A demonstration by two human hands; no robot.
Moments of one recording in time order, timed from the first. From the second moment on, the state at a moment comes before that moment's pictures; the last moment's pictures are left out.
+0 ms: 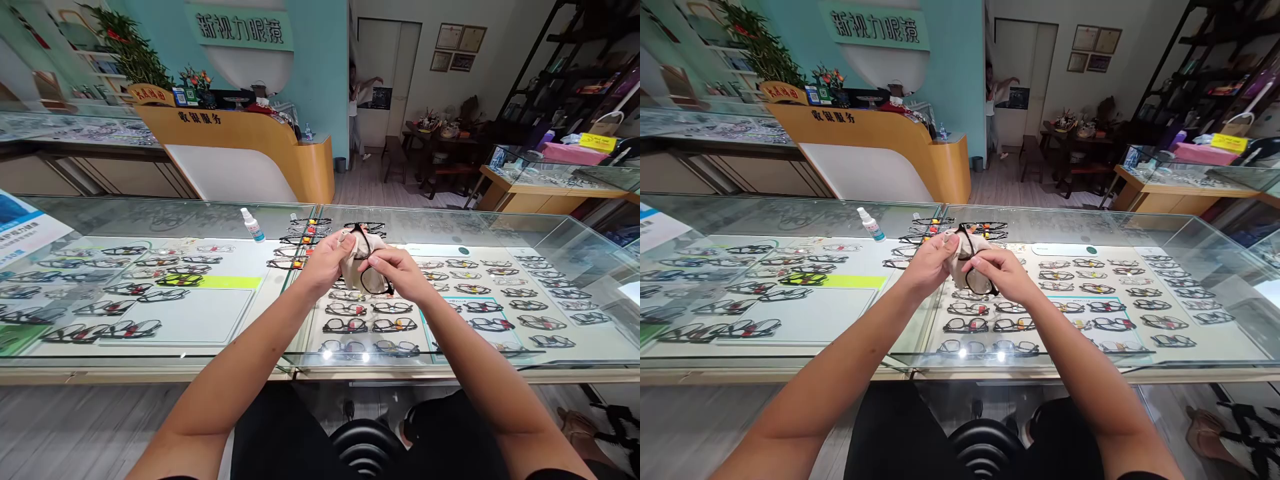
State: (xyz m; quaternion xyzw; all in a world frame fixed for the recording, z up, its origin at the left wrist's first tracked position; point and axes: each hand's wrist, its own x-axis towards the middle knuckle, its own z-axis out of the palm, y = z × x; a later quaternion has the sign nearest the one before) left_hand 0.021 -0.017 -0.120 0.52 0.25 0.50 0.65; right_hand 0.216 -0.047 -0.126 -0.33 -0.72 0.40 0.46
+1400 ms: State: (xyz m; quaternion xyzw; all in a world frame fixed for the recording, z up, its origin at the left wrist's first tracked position) left_hand -0.001 0.000 -0.116 0.68 0.25 0.43 0.54; right_hand 0.220 -0.039 -0.129 -0.30 -0.65 0.51 0.47
